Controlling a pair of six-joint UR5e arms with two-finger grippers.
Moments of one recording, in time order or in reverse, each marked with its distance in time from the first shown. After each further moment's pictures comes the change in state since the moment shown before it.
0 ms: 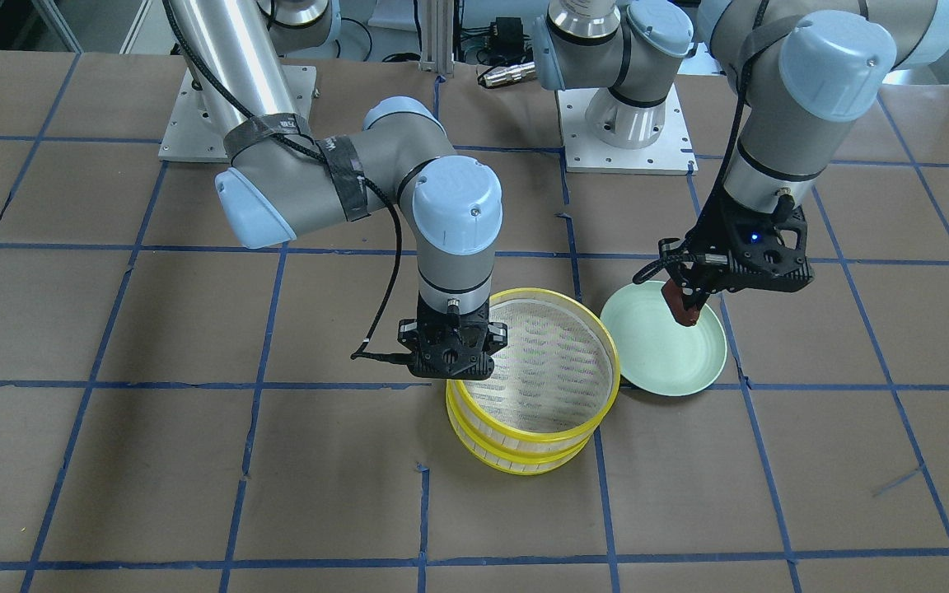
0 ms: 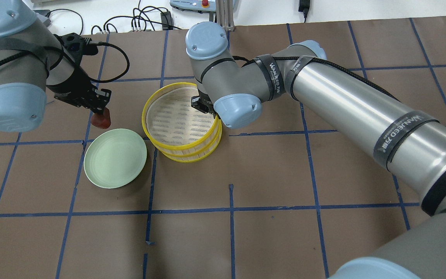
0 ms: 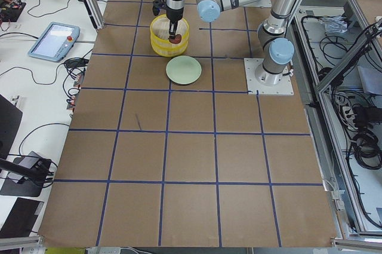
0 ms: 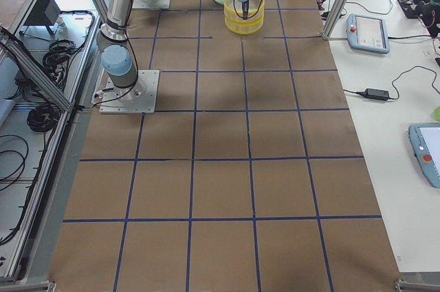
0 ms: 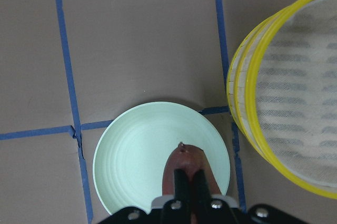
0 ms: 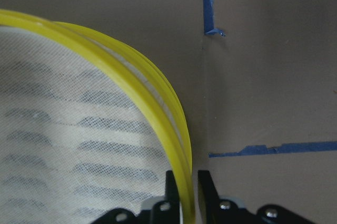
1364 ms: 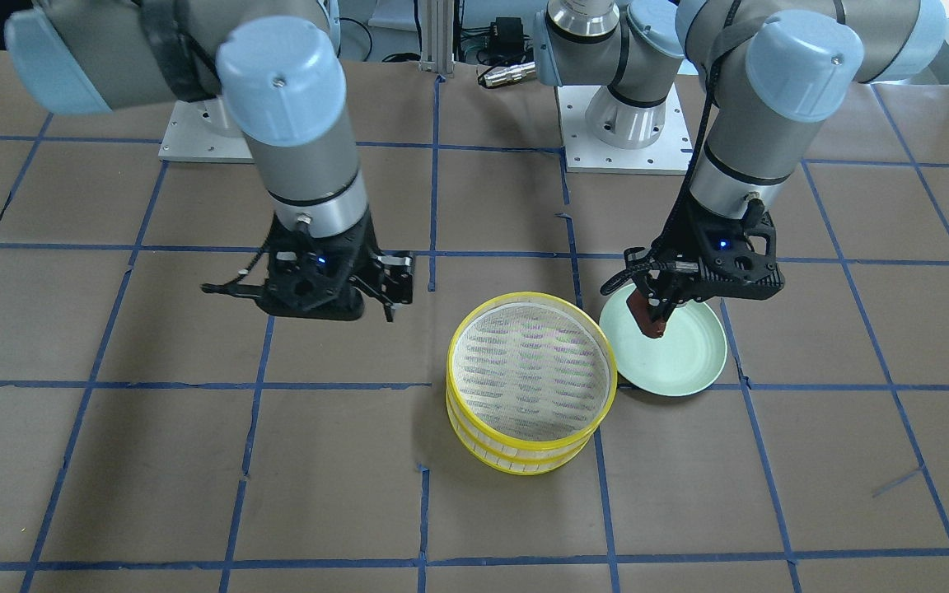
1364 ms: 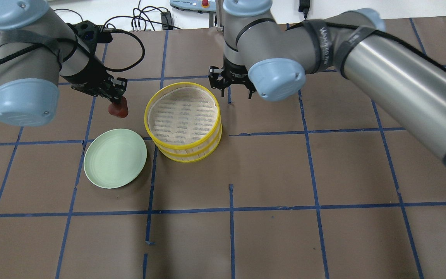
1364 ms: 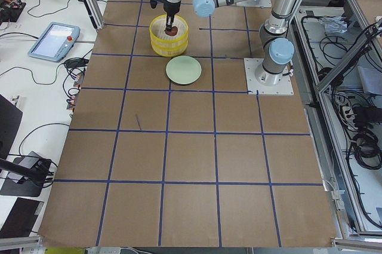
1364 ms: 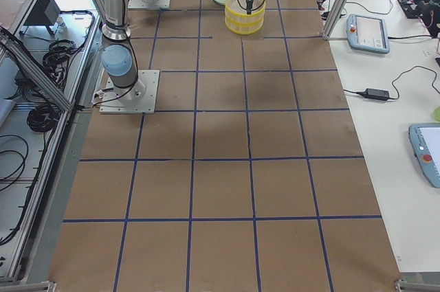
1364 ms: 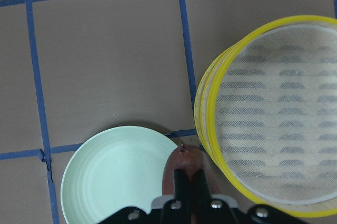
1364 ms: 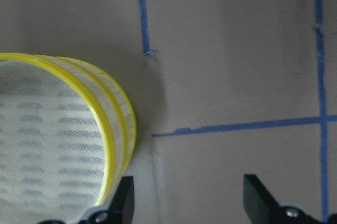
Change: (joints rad) left arm -0.075 -0.035 0.038 0.024 -0.032 -0.166; right arm -0.210 -0.271 -0.008 0.309 0.077 -0.170
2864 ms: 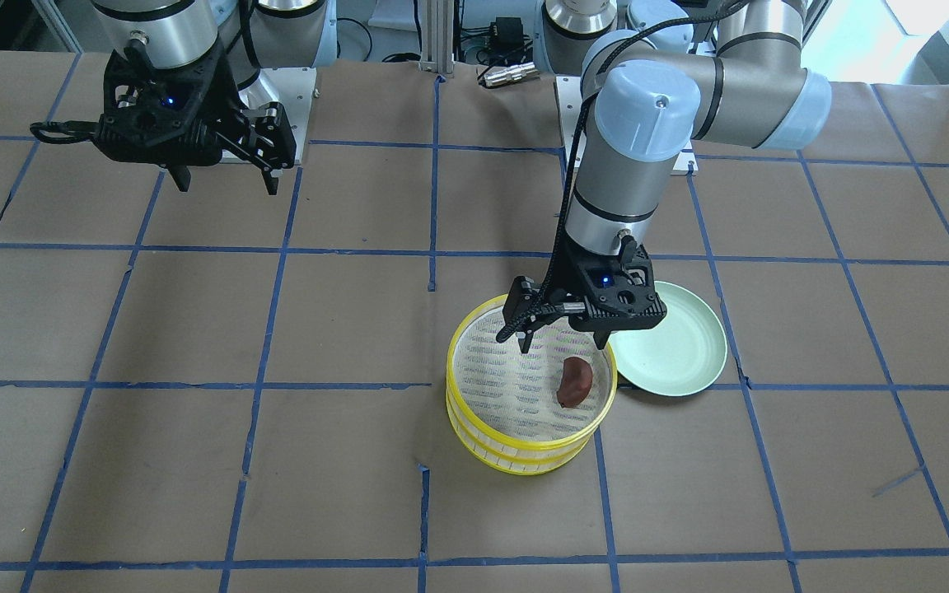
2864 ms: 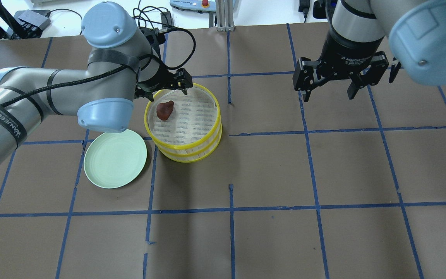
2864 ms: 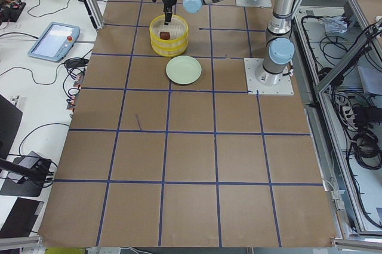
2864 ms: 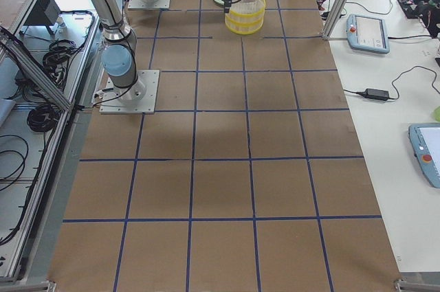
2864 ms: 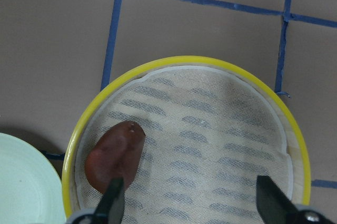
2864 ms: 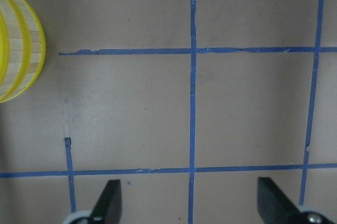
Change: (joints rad) left arm -0.177 -0.117 0.005 0.221 0.014 -0.292; right arm -0.129 -0.249 0.060 0.240 -0.086 -0.219
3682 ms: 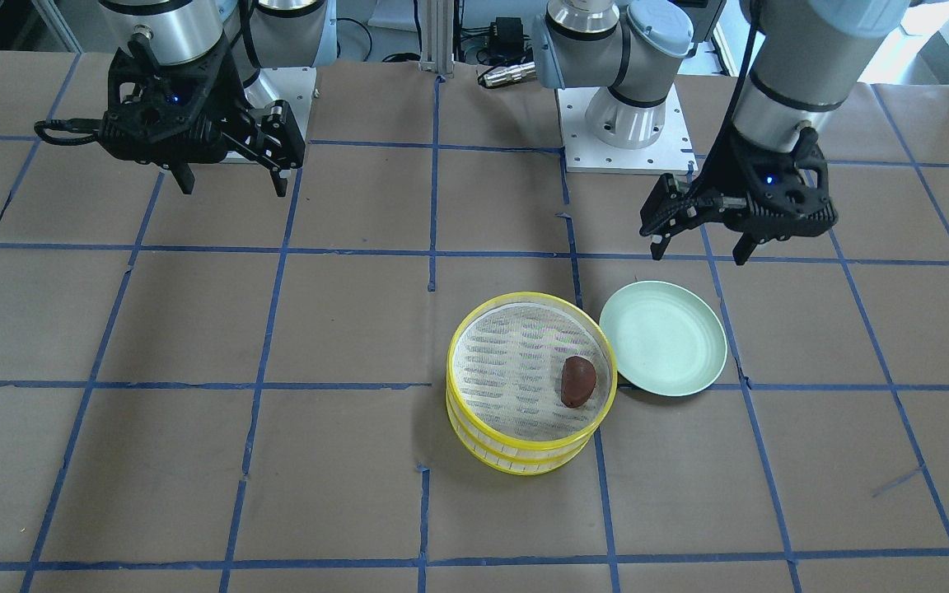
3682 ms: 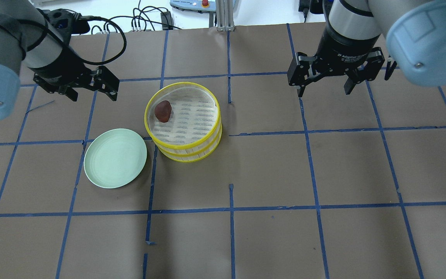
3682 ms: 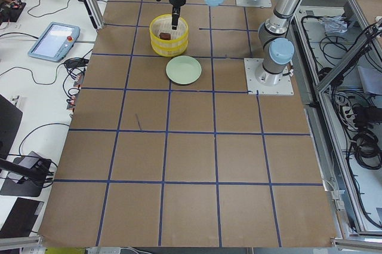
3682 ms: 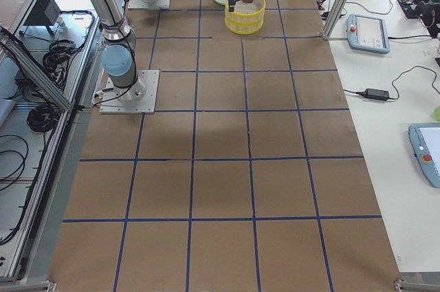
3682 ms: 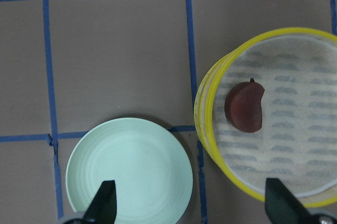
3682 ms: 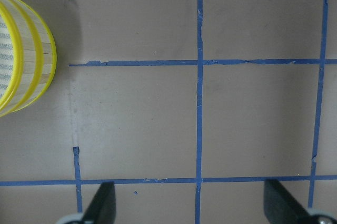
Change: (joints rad) left arm 0.237 0.230 0.087 -0.487 0.005 0.363; right arm 0.005 0.003 -0.003 -0.025 0.028 0.007
